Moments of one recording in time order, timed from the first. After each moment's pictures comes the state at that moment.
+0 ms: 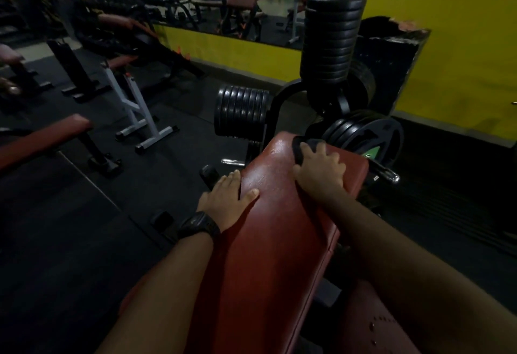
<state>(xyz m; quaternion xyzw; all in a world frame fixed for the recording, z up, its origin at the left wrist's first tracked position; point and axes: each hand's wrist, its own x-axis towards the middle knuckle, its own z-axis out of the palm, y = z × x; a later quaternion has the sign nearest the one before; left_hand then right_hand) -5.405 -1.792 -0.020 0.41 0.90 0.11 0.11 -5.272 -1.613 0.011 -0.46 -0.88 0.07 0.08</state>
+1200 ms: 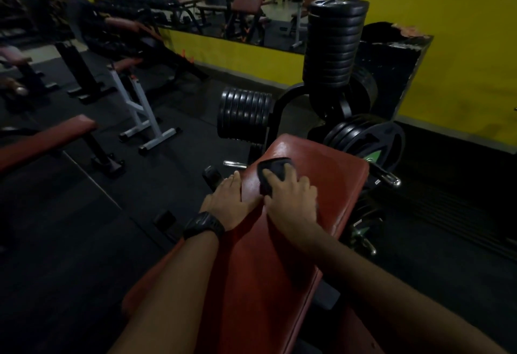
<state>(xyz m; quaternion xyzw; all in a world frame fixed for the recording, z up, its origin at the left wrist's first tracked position) -5.400 -1.793 -0.020 0.41 0.89 0.14 0.11 -5.268 -1.700 -0.001 -0.36 -0.92 0.05 0.11</state>
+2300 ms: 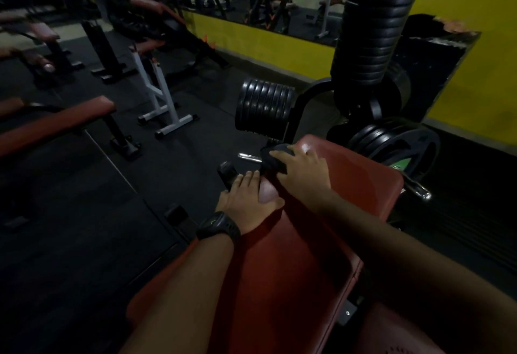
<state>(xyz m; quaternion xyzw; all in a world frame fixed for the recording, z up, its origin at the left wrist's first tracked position) -5.411 -1.780 -0.025 0.38 0.91 0.13 0.12 -5.339 -1.635 0.004 -0.28 -0.96 0.04 0.09</state>
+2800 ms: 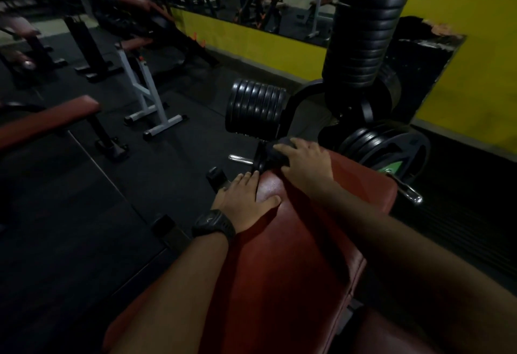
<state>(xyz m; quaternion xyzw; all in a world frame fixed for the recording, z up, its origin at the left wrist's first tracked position) -5.428 -1.753 -0.025 0.42 0.89 0.11 0.13 -5.354 -1.589 0.006 -0.29 -0.95 0.00 0.07</state>
